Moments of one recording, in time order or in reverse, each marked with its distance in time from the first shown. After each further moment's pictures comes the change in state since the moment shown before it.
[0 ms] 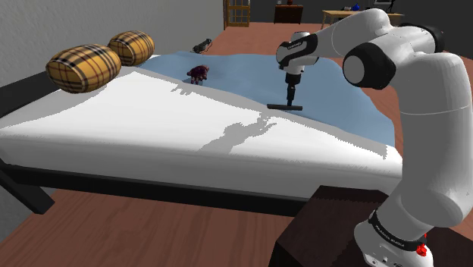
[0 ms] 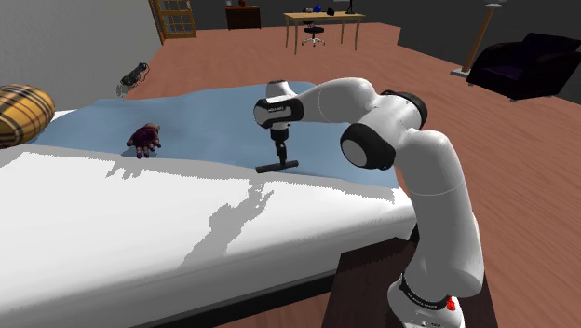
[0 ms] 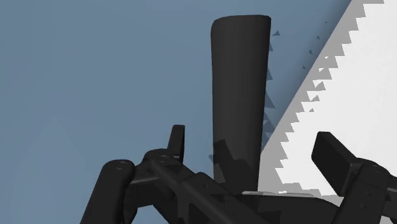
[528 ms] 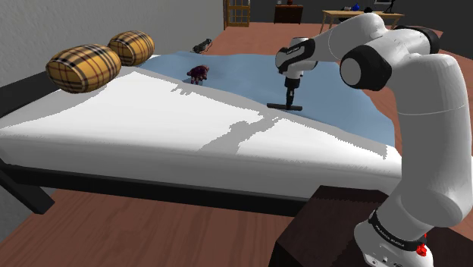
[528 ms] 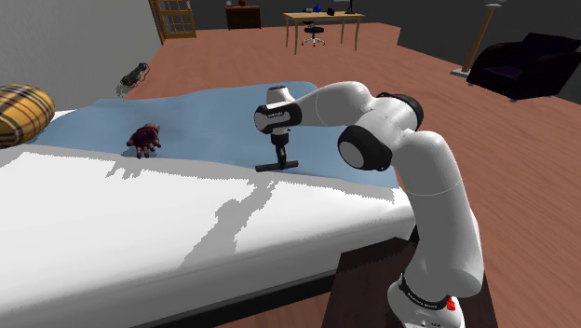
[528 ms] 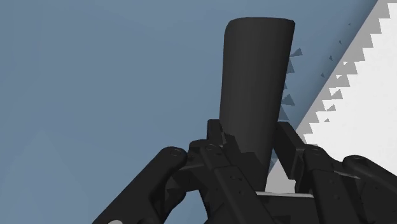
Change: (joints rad) arm -0.005 0.025 0.008 -0.021 0.014 0.045 -0.012
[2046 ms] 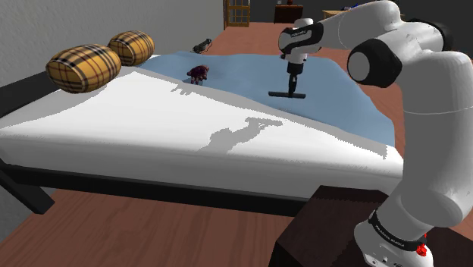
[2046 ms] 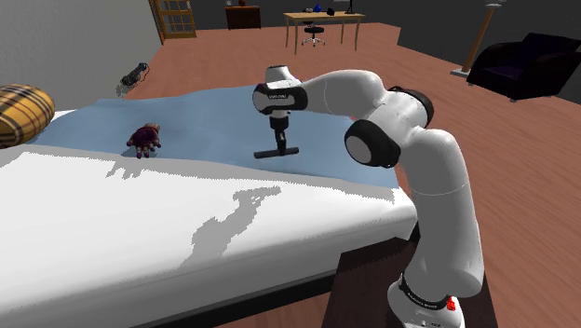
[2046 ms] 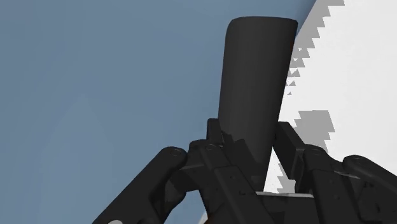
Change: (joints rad) arm 0.003 -0.061 -0.020 0.103 -0.036 -0.157 0.027
